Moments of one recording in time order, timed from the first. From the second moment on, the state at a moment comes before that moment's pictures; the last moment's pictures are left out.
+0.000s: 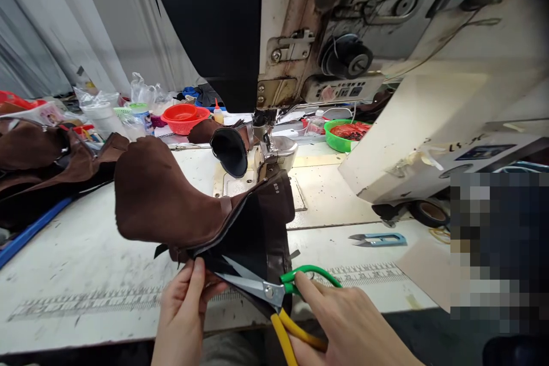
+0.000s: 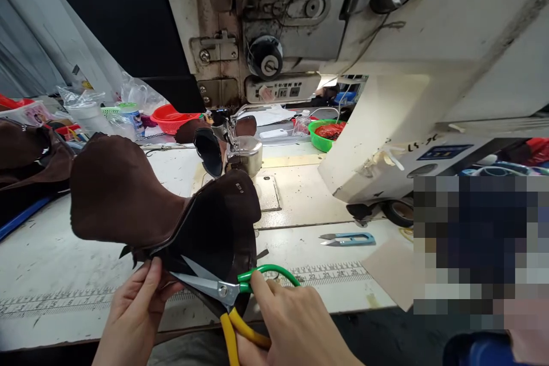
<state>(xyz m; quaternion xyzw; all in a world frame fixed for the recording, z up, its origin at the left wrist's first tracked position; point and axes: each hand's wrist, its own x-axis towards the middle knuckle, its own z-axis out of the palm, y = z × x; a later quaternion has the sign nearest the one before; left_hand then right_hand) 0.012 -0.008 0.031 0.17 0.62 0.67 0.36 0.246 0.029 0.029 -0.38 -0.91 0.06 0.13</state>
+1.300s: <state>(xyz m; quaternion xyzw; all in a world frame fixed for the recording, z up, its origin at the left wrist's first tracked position) -0.013 -0.019 0.044 0.38 0.67 0.55 0.32 0.224 0.008 -0.003 -0.40 -0.89 0.07 0.22</state>
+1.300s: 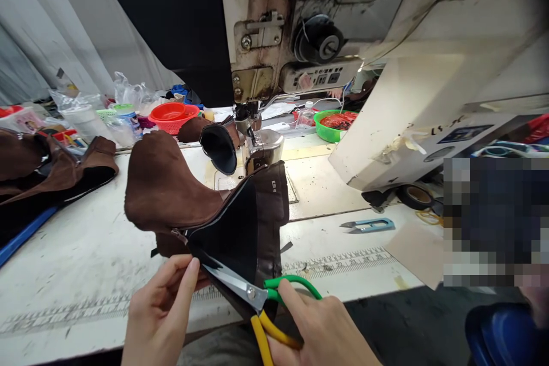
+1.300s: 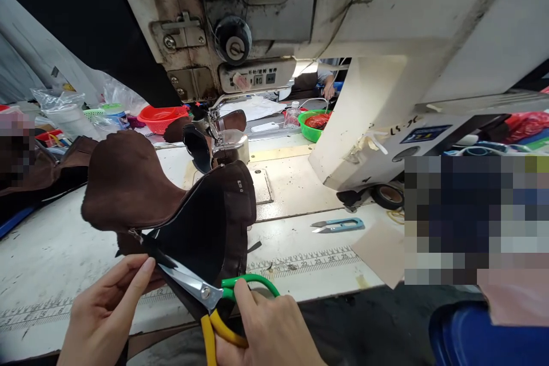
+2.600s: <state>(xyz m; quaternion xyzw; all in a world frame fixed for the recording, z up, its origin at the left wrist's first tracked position) 0.001 -0.025 0.034 0.22 0.66 0.62 0.36 0.235 0.009 0.045 -0.46 -0.80 0.33 0.20</state>
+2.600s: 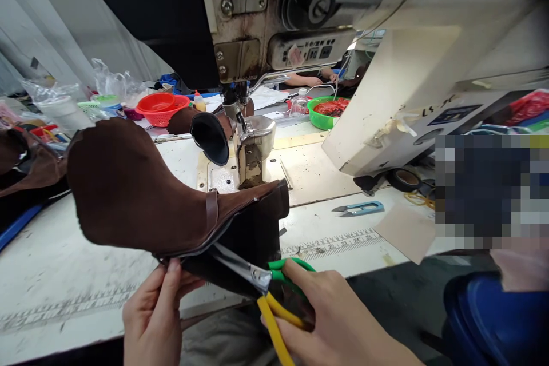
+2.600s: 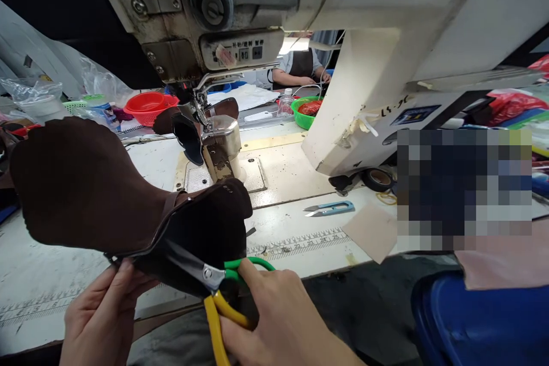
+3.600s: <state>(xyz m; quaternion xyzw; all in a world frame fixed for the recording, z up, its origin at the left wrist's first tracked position) 0.012 -0.021 0.036 0.16 0.62 0.68 0.36 0.259 0.002 0.058 -0.47 -0.82 0.29 0.15</state>
